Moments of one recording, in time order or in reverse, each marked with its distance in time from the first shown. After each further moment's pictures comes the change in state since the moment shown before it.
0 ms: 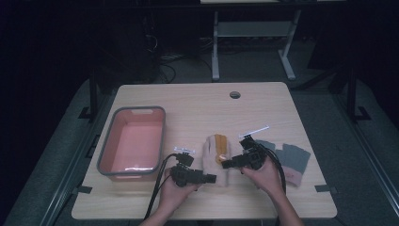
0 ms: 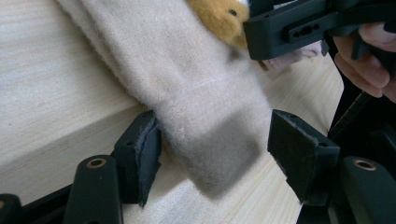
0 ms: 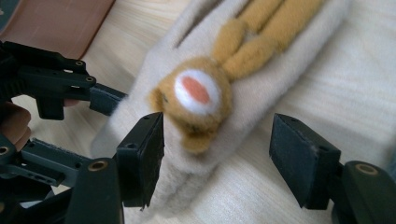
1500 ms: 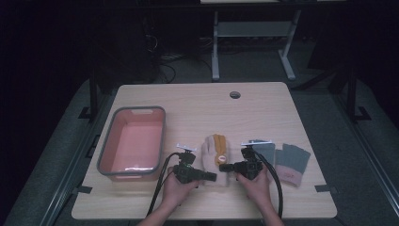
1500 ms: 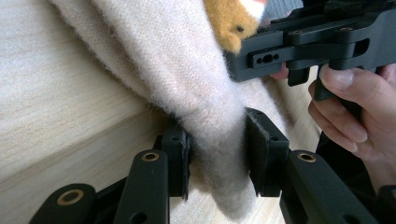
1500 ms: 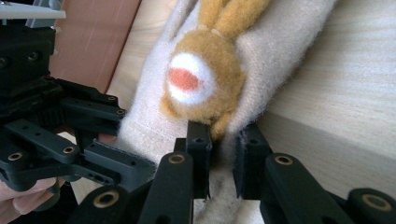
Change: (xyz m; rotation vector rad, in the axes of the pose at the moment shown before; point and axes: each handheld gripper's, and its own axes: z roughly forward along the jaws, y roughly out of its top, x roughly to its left) left arm 0.012 0.007 0.012 0.043 -0.061 -0.083; right arm -0.006 -0.031 0.026 -0.139 0.135 0.225
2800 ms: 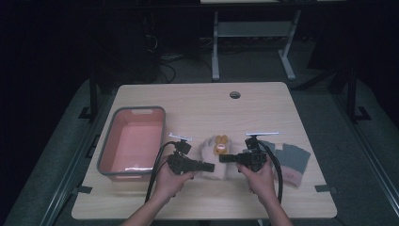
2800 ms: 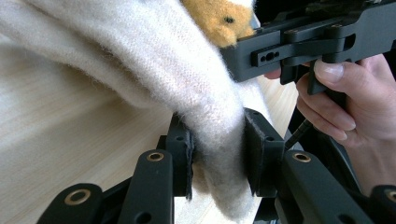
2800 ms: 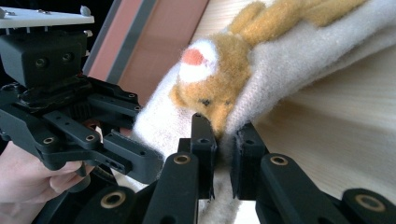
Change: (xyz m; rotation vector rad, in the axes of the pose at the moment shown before) left arm -0.022 0.025 -0.039 -0.038 -0.058 0.105; right arm 0.030 0.021 -0.032 -0.058 0.096 -0.029
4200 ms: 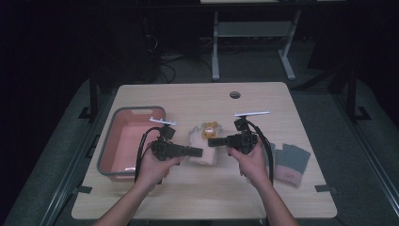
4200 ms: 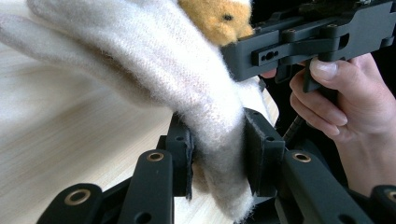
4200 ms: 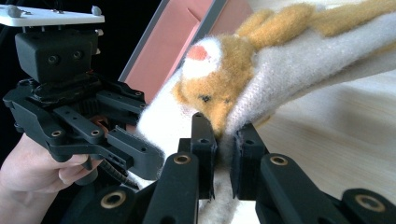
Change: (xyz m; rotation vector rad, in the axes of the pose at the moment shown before) left arm -0.005 0.028 -0.055 -0.060 -0.019 0.011; right arm 0.049 0.048 0.003 0.015 0.024 -0.081
